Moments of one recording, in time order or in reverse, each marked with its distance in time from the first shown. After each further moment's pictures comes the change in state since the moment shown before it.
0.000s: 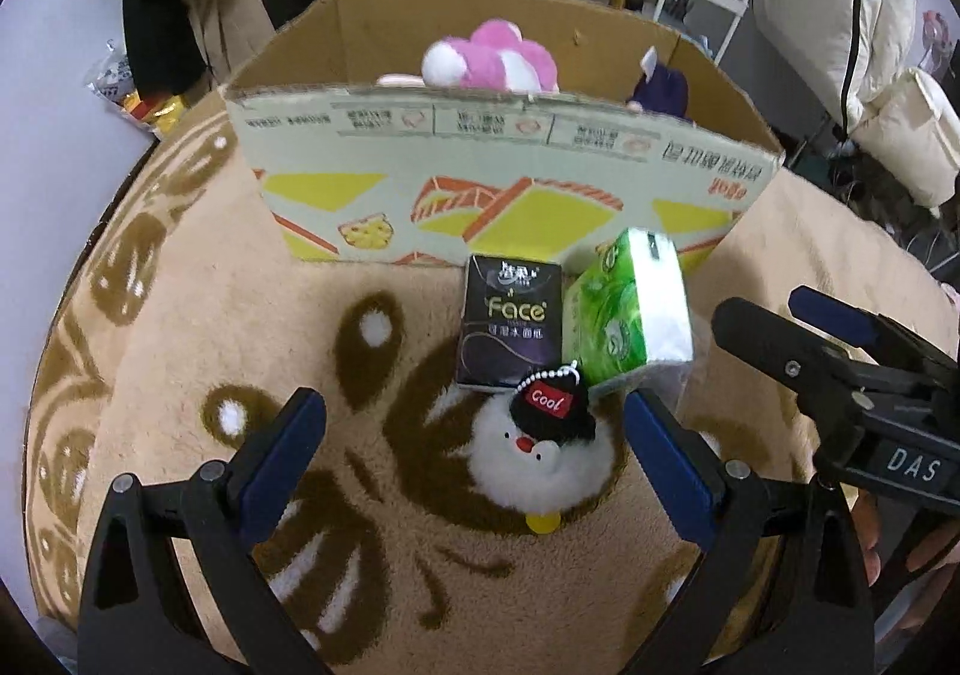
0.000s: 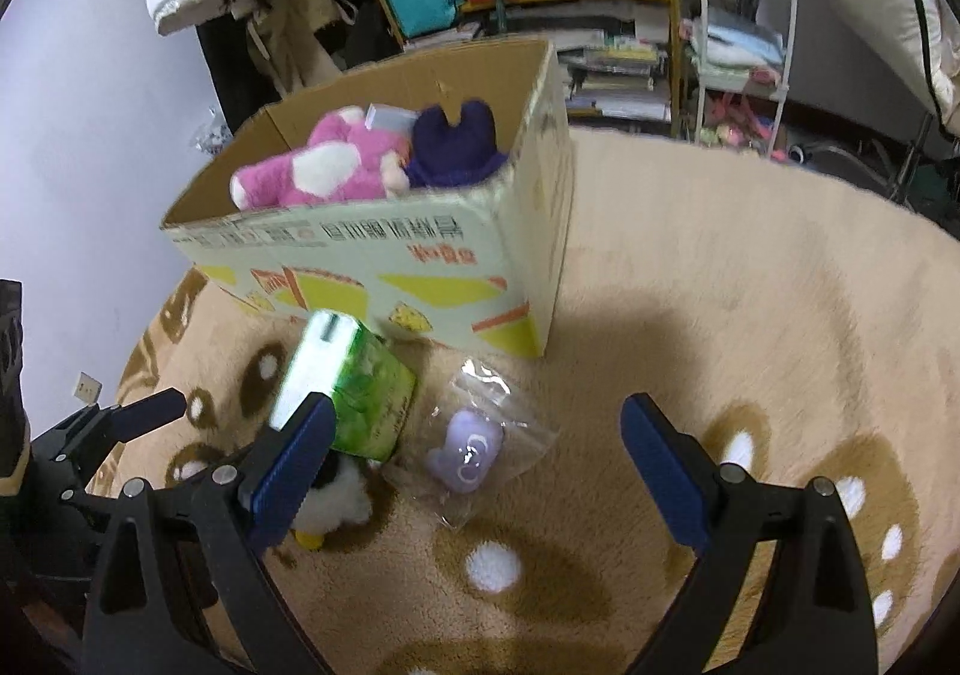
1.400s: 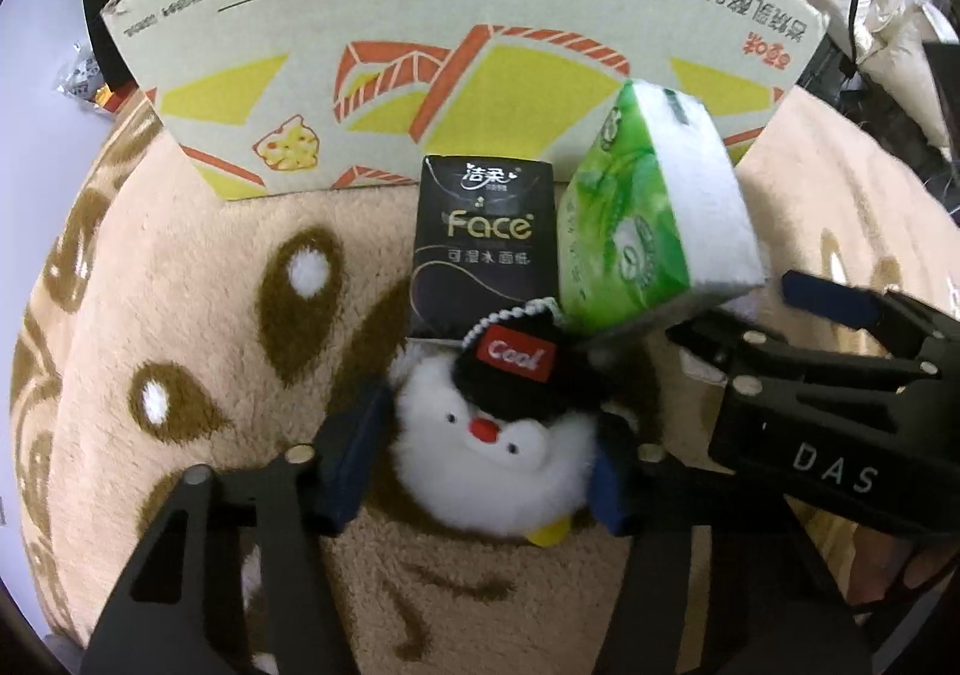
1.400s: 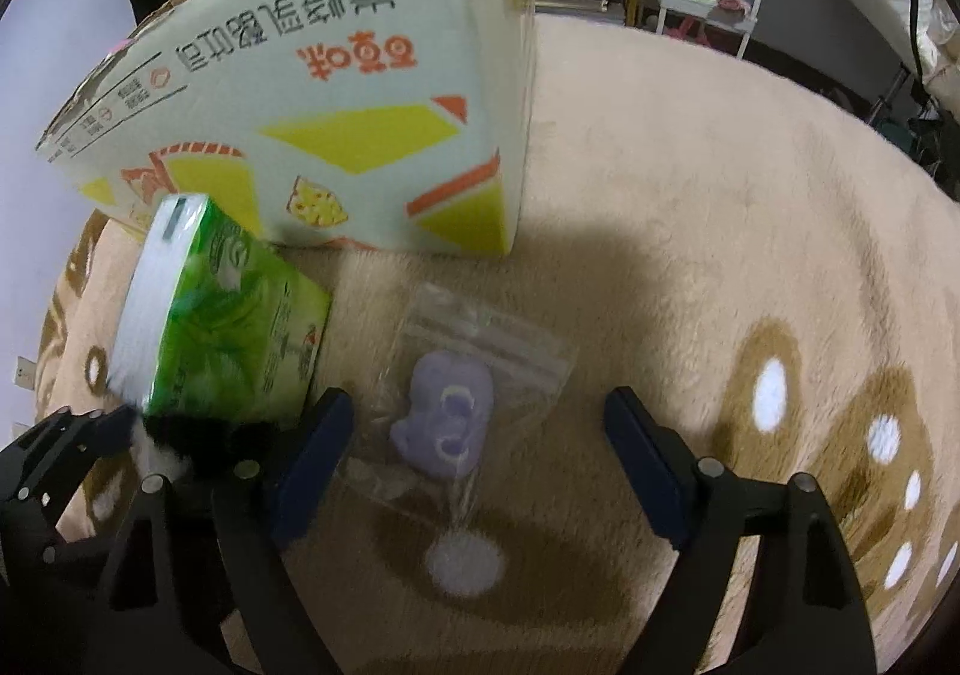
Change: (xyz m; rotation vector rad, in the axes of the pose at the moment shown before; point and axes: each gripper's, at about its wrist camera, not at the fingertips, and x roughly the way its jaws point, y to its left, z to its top) left arm 0.056 -0.034 -0.020 0.074 0.095 0.020; right arm 0.053 0.007 -0.016 0.030 0.176 -0.165
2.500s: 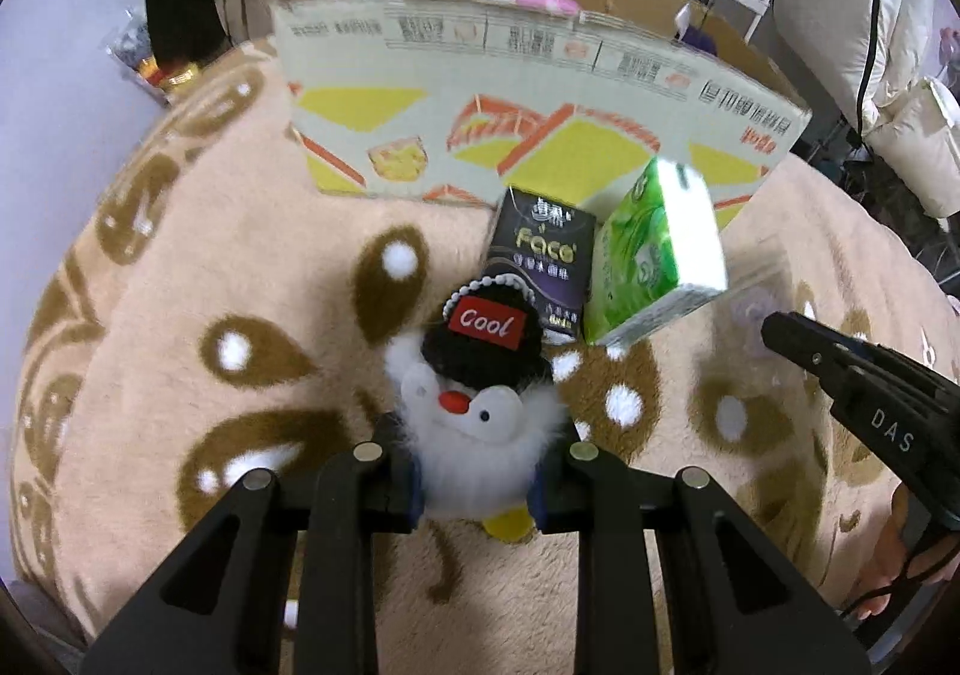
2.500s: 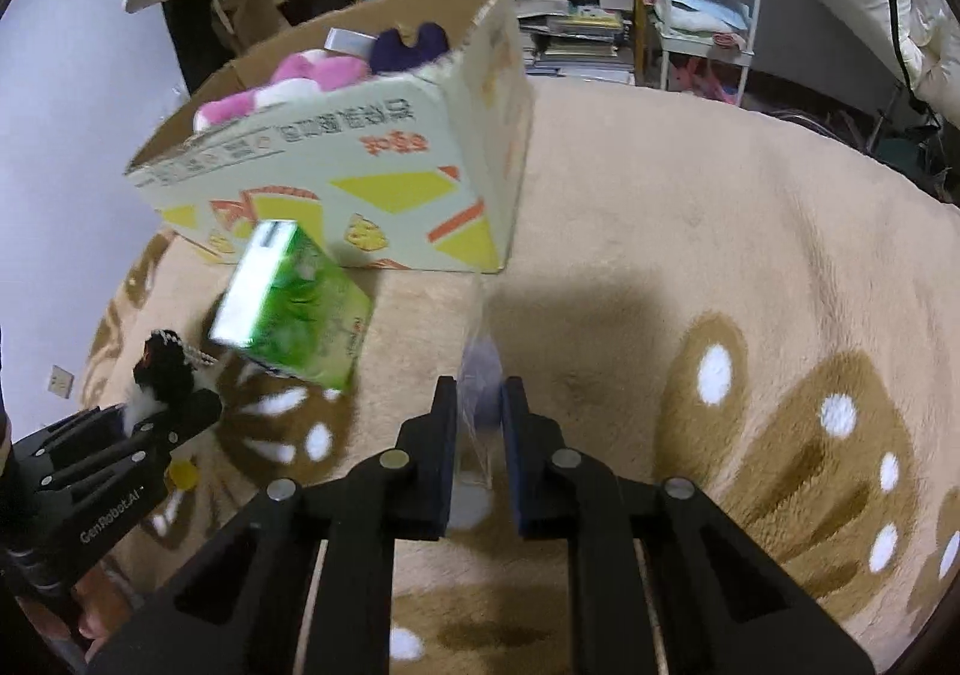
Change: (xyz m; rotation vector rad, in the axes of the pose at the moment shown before) left arm -0.058 0.062 -0.024 -0.120 -0.098 -0.001; right arm -0.065 -0.005 -0.038 0.000 -0.129 0.092
